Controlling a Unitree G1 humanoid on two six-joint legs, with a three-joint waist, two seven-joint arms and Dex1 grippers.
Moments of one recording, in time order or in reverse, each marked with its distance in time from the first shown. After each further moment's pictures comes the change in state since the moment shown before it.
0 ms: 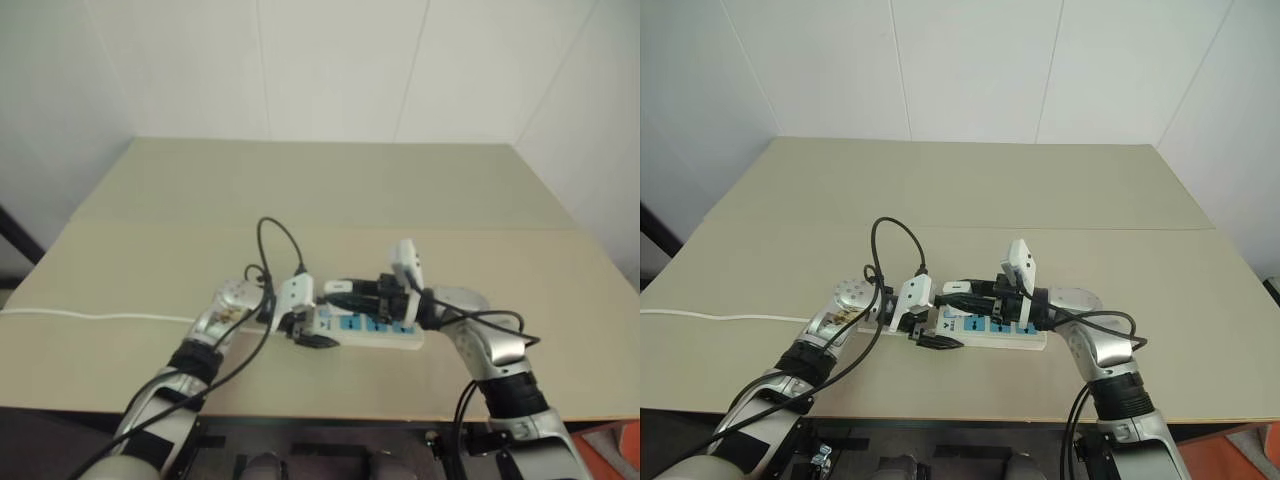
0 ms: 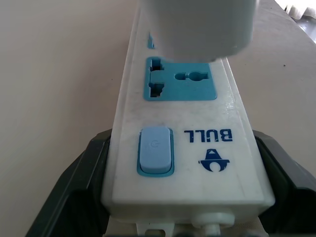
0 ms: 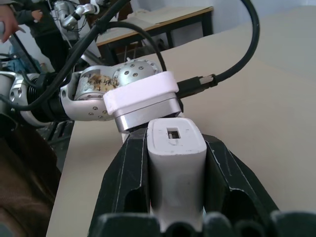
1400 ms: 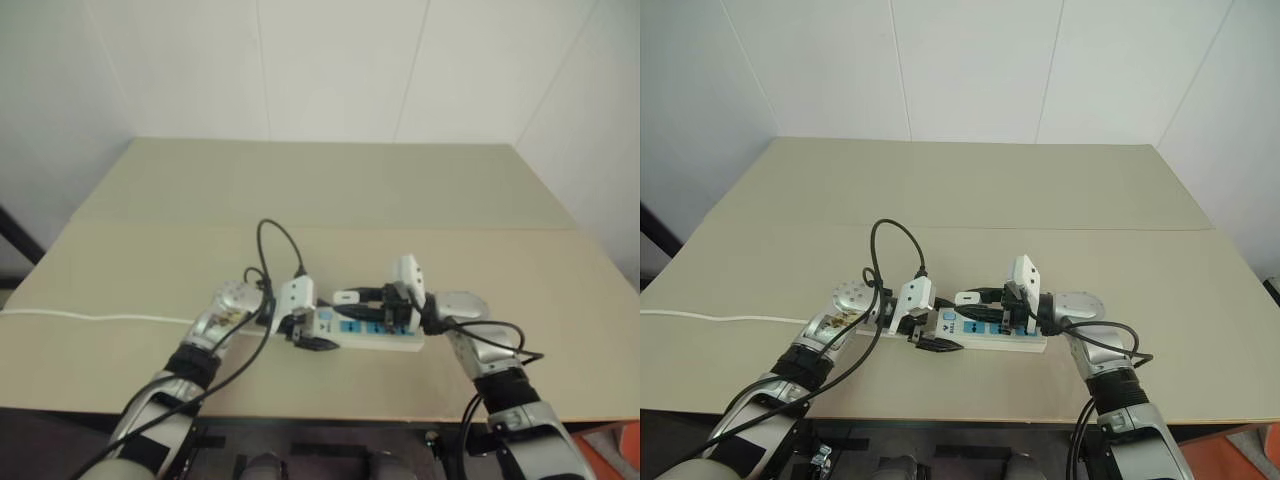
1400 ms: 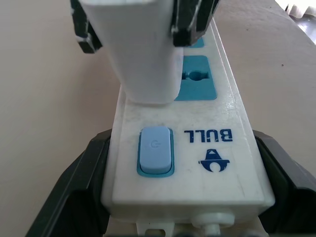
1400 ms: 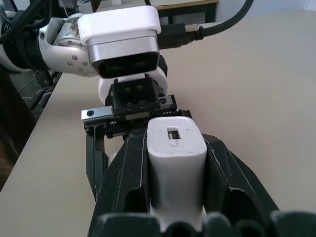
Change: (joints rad) left arm 0.019 0.017 -0.024 -0.050 -0.012 0.025 0.012; right arm -0.018 -0.025 0.029 0.252 -0.113 -0.347 0.121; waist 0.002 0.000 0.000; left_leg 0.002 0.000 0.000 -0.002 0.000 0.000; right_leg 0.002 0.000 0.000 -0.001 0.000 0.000
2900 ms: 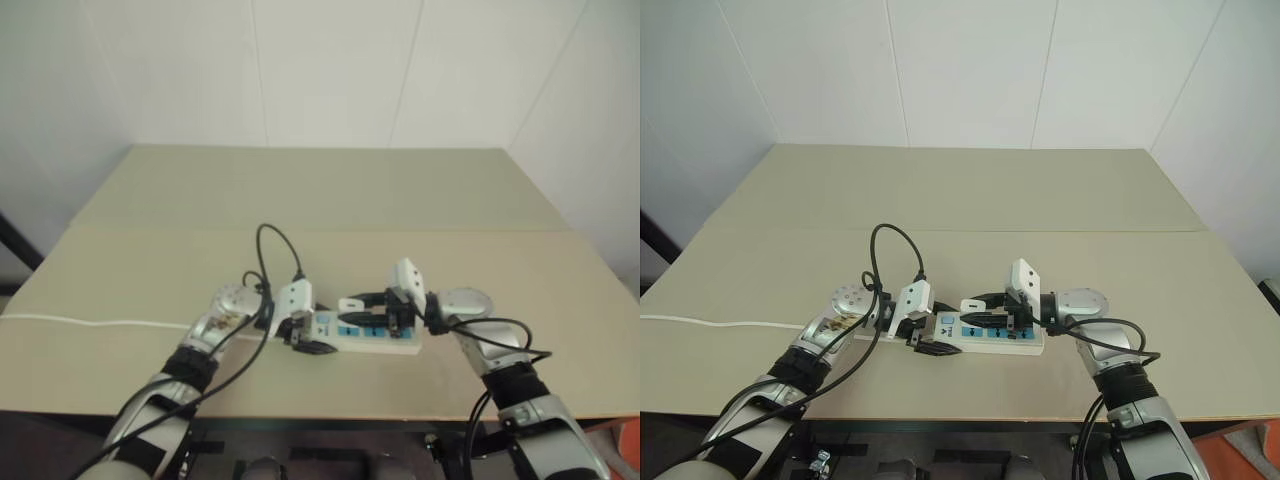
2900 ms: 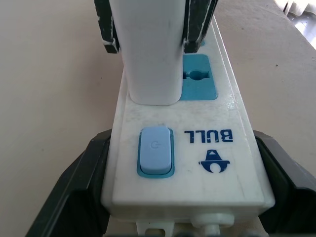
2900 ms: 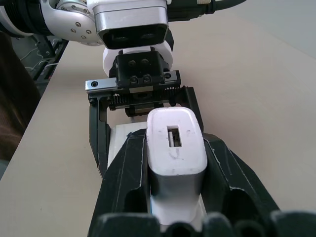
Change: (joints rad) left arm 0.013 0.021 -0.027 -0.005 -0.025 0.012 0.025; right arm -0.017 -0.067 0.083 0.034 -0.049 0.011 0.025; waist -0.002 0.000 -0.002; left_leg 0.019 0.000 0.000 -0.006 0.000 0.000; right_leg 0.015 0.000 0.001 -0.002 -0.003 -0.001
